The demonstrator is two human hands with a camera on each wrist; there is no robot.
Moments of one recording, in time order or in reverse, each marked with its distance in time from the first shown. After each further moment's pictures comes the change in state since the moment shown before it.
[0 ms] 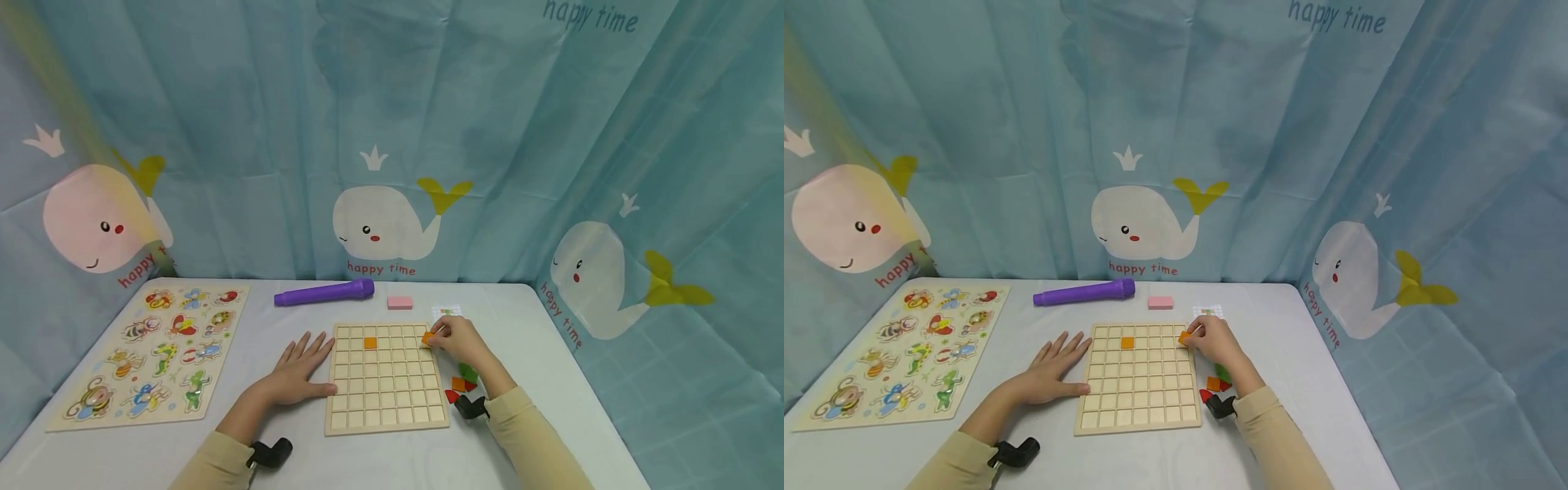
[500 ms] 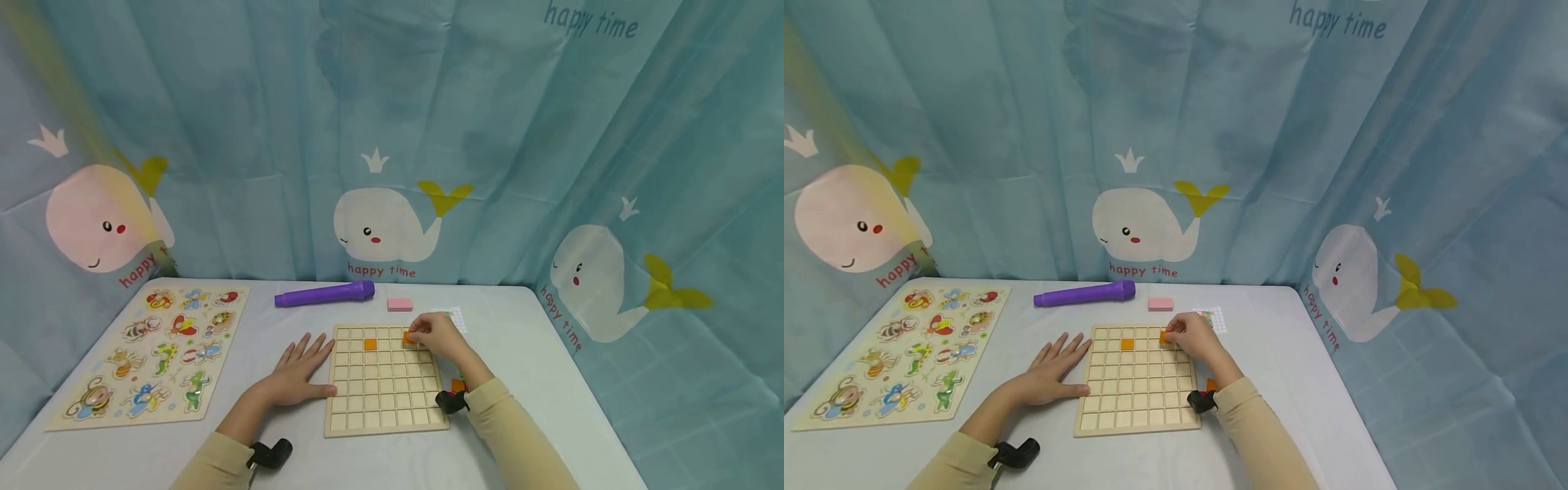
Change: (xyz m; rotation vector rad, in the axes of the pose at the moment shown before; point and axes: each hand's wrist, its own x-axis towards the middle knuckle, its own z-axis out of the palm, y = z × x) left_hand 0.000 0.000 0.001 0.007 0.006 -0.009; right_hand 0.020 -0.025 0.021 0.050 -0.062 -0.105
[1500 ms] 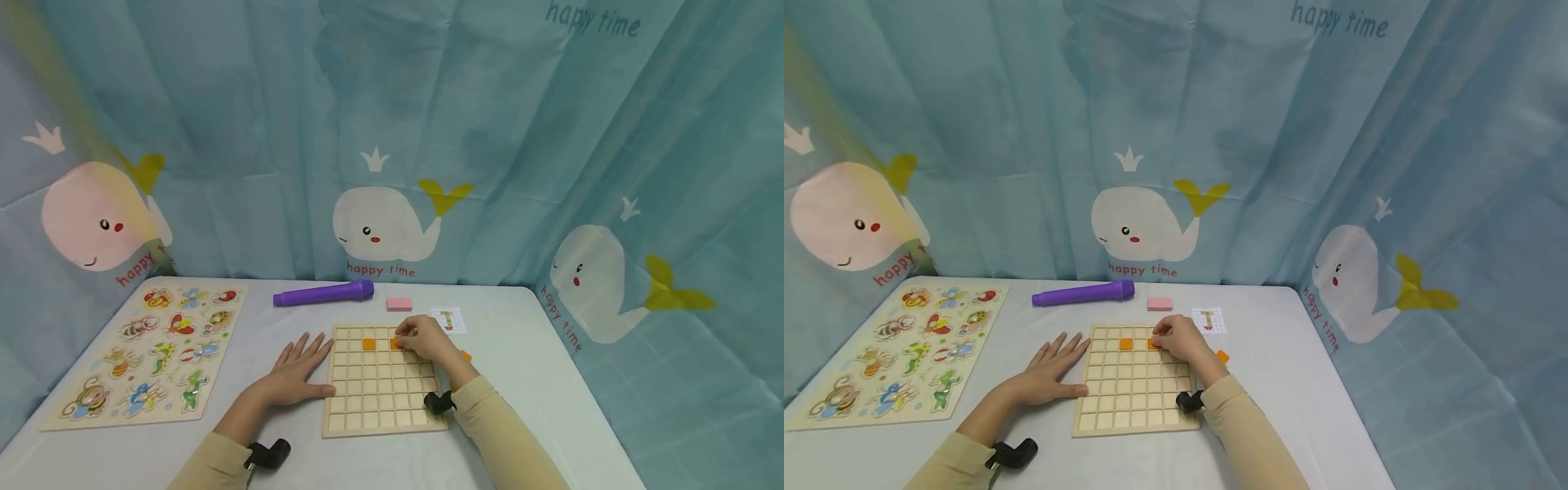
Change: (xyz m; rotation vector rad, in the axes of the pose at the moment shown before) left_hand 0.000 0.002 -0.001 -0.014 -0.020 0.009; right_hand 0.011 -0.003 0.019 -0.046 -0.069 -0.028
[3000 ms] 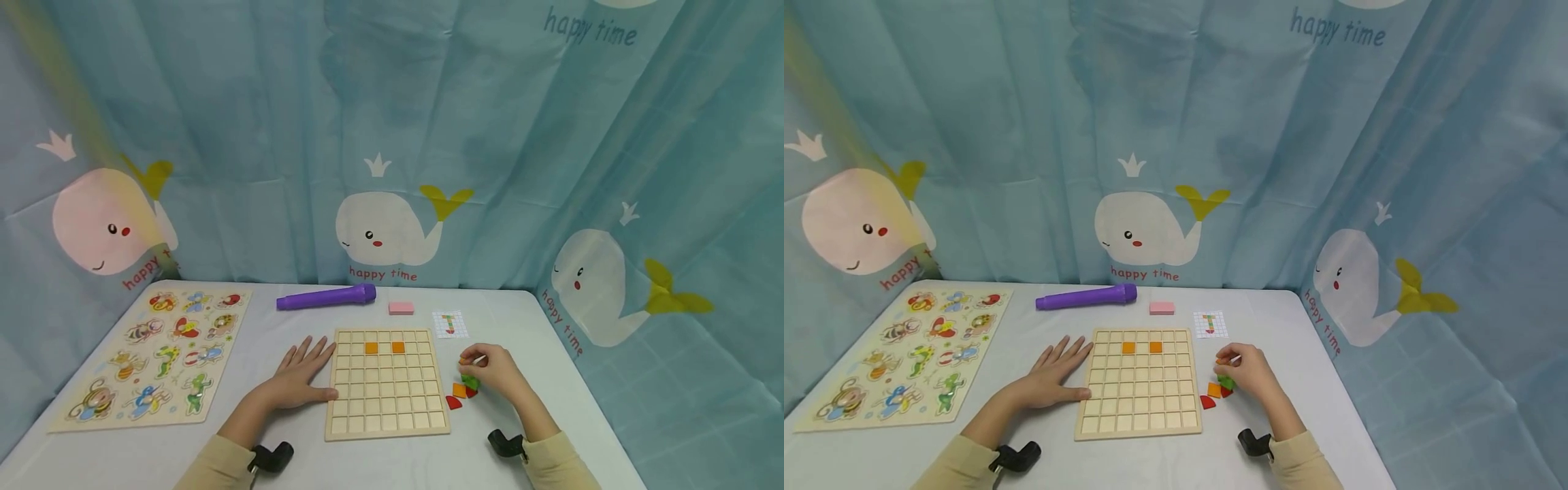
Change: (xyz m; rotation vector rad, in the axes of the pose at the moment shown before) left_hand -0.001 -0.003 0.002 -0.003 0.008 -0.018; right_hand -0.102 0.055 -0.054 0.024 0.207 0.203
